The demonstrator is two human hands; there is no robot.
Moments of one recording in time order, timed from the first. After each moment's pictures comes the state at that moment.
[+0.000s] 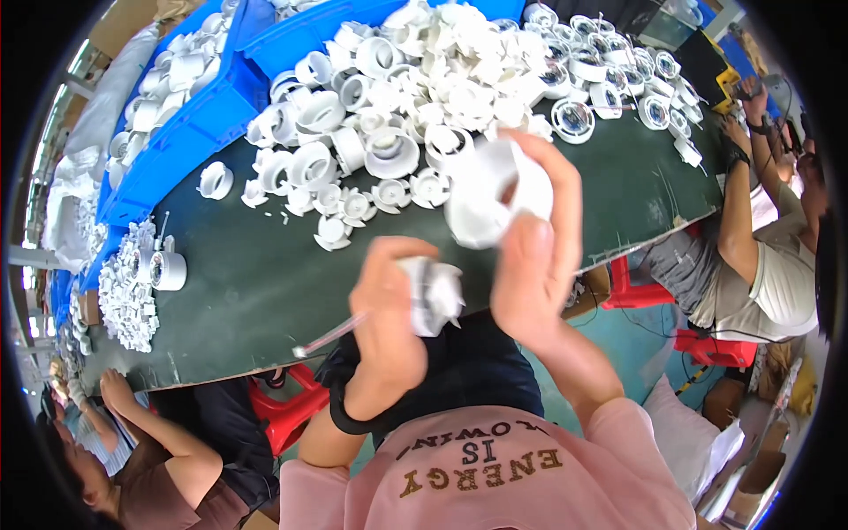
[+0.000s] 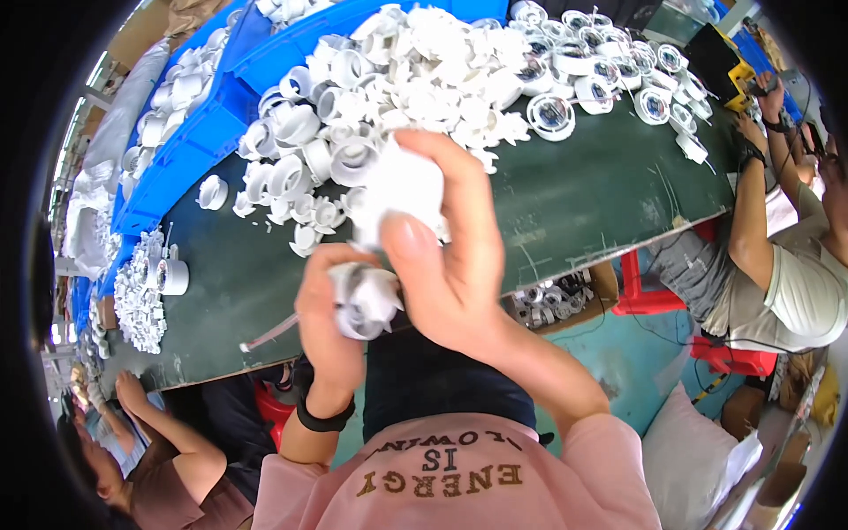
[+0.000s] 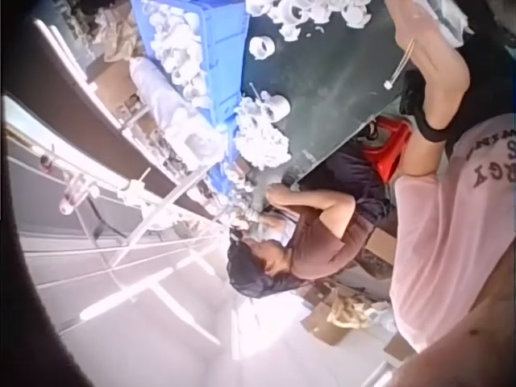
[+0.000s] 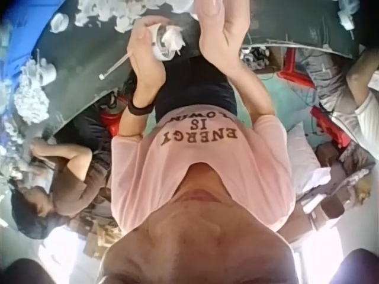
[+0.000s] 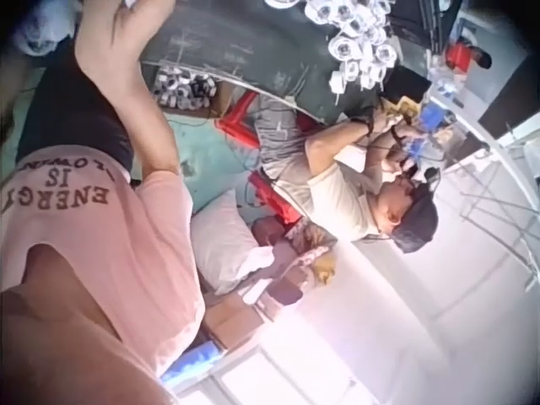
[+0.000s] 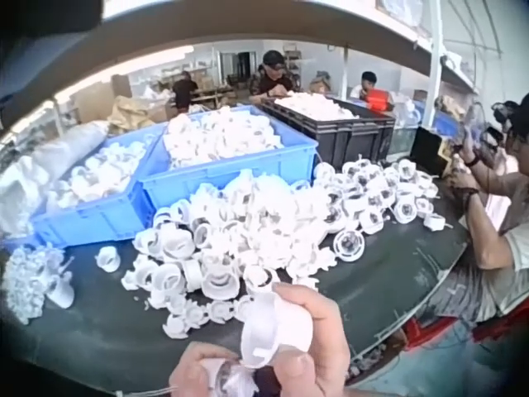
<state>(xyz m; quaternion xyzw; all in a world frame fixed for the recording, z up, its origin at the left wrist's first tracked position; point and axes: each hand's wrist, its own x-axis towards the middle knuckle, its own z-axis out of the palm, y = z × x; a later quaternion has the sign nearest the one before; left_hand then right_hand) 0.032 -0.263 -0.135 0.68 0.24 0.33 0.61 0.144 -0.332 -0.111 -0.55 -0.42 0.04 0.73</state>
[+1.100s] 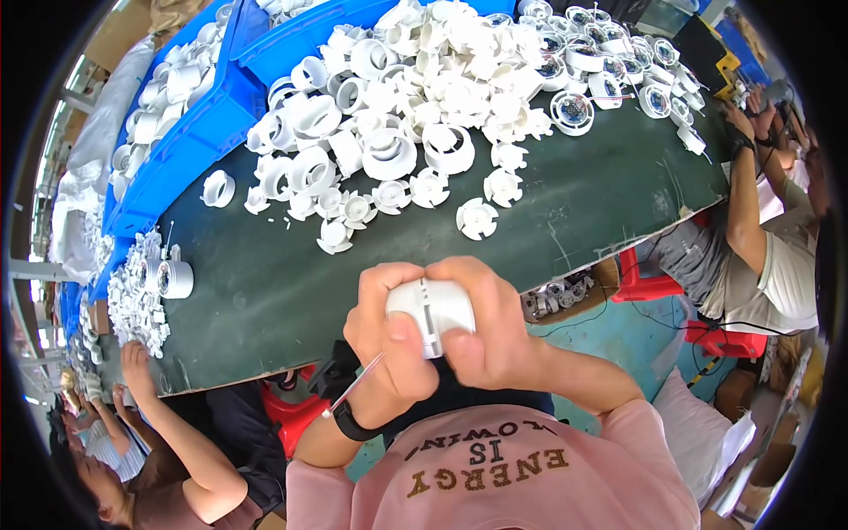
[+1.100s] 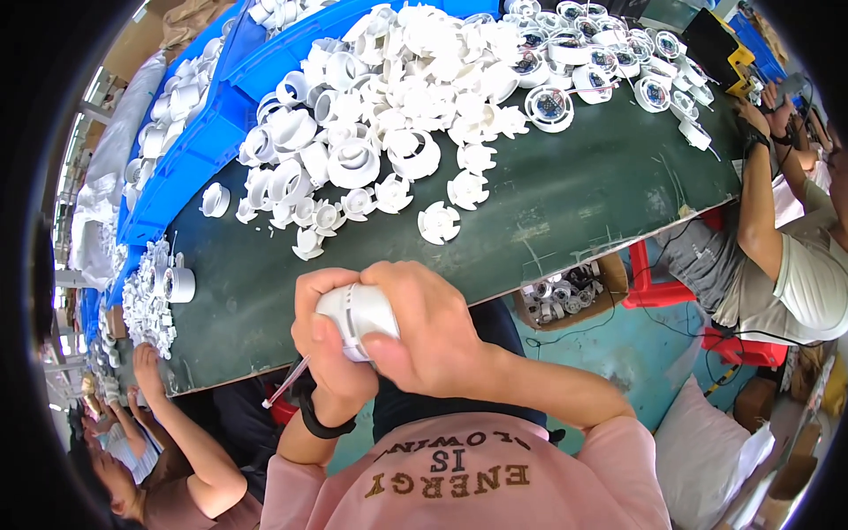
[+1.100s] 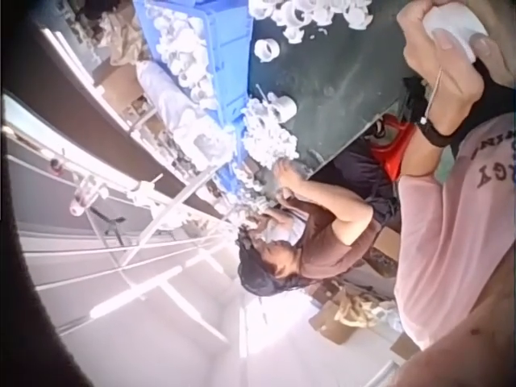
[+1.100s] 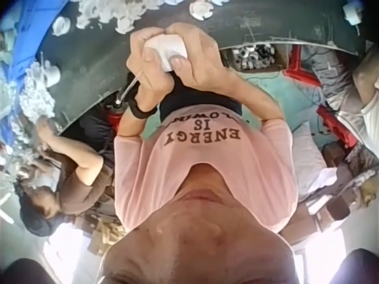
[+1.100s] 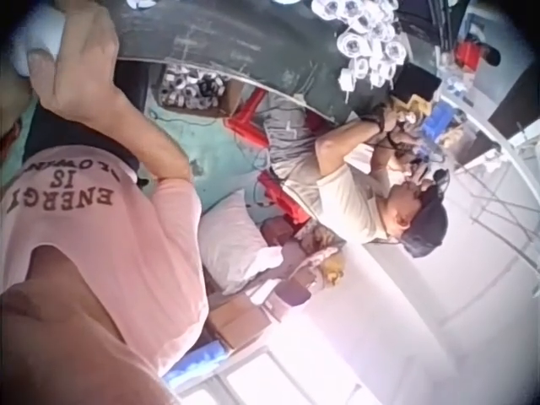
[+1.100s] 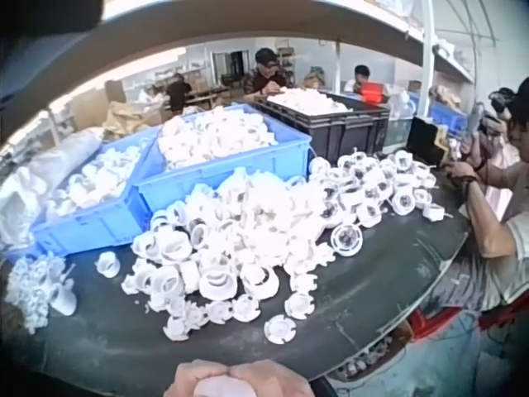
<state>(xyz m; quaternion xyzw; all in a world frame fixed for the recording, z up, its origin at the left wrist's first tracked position) 0.018 -0.267 -0.133 0.77 0.18 0.36 0.49 0.121 -0.360 -0.149 -0.59 -0.54 0.05 0.60</state>
